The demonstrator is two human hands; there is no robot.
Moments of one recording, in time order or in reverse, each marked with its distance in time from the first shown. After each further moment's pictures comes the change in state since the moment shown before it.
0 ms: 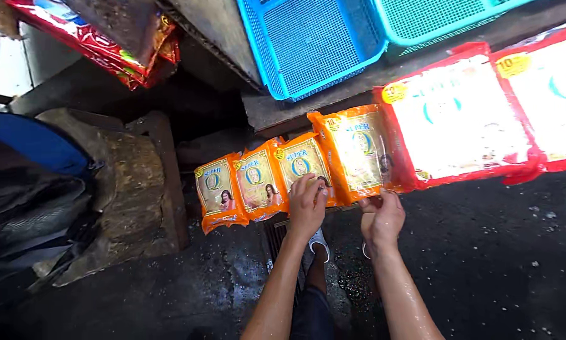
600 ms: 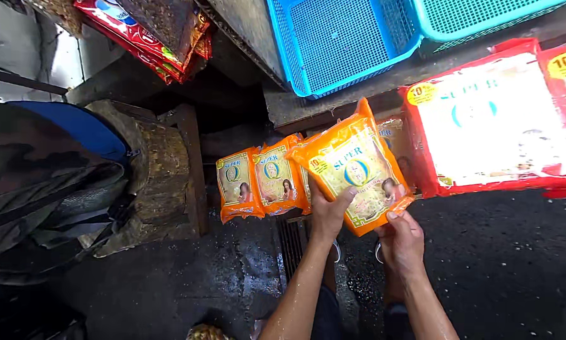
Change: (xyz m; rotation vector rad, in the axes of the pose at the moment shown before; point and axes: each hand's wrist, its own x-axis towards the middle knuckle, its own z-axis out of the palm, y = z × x) left_hand -0.002 0.057 -0.005 -0.967 0.235 -0.405; right_hand -0.017 0.003 -0.050 -0.032 -0.496 0.026
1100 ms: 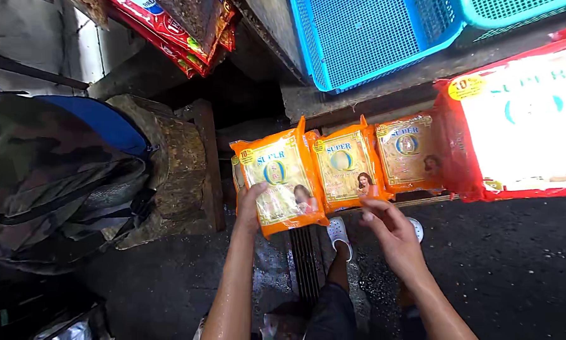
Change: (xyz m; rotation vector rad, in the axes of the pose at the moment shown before) left_hand 0.036 0.078 -0.181 0.121 0.168 -0.094; right_hand -0.010 -0.004 0.058 -0.636 -0.288 0.036
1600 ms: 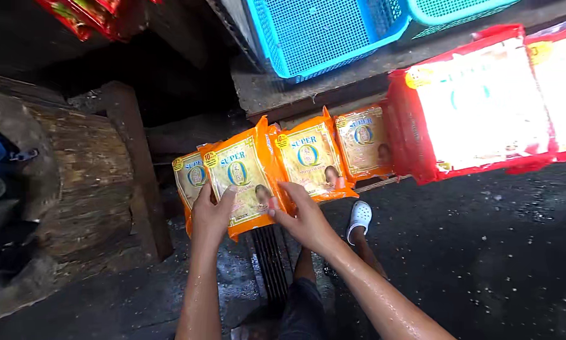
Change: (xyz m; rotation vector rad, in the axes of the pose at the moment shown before) left_hand 0.021 -0.021 -0.013 0.699 0.054 0.037; right_hand 0.041 0.006 0.087 -0.384 -0.224 0.091
